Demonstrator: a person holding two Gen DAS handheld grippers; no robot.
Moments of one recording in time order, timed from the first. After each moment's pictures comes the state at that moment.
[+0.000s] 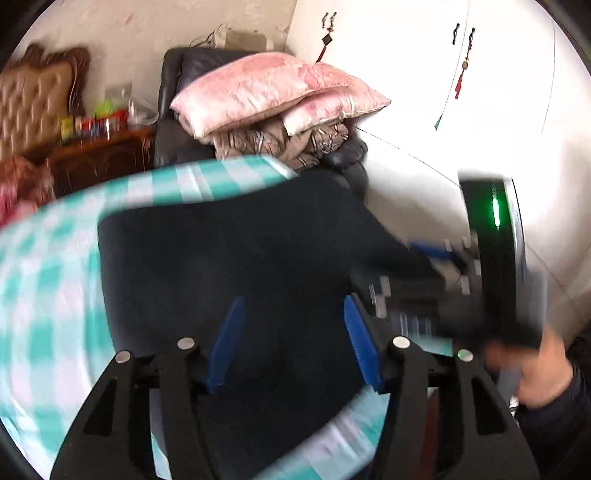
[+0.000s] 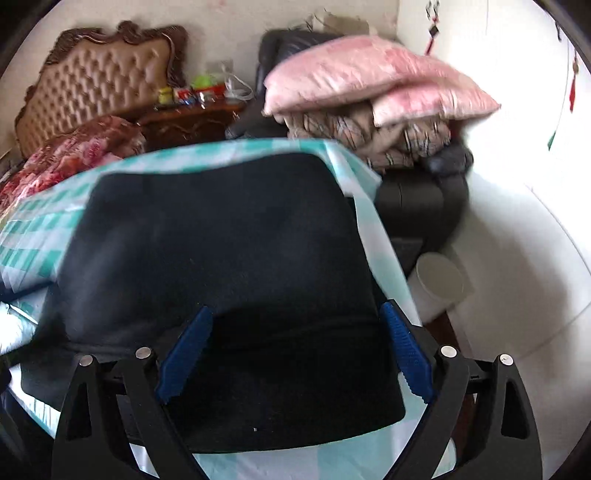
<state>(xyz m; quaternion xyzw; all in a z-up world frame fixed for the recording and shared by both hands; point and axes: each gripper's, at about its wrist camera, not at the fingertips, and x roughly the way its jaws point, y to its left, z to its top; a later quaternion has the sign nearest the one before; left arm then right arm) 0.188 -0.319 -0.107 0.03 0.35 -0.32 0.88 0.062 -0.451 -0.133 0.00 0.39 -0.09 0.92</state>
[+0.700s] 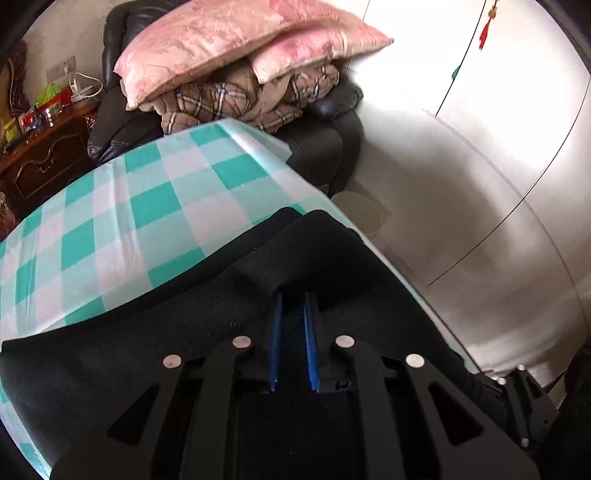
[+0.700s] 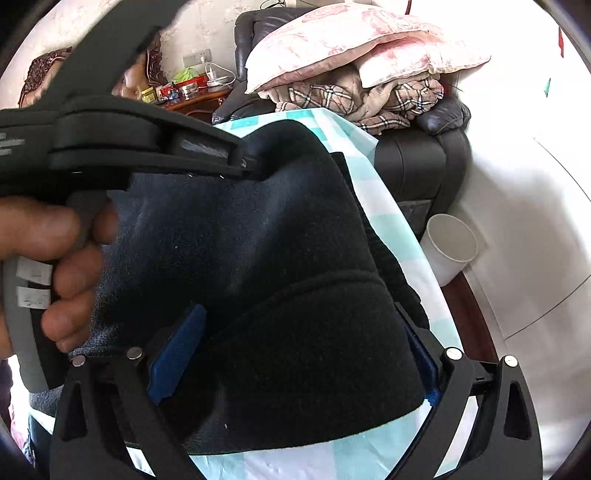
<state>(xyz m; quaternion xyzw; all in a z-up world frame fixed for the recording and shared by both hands) 0.334 -0.435 -0.145 0.08 0.45 -0.35 0.82 0.062 -0.466 -0.153 0.07 0.42 -0.09 0.90</state>
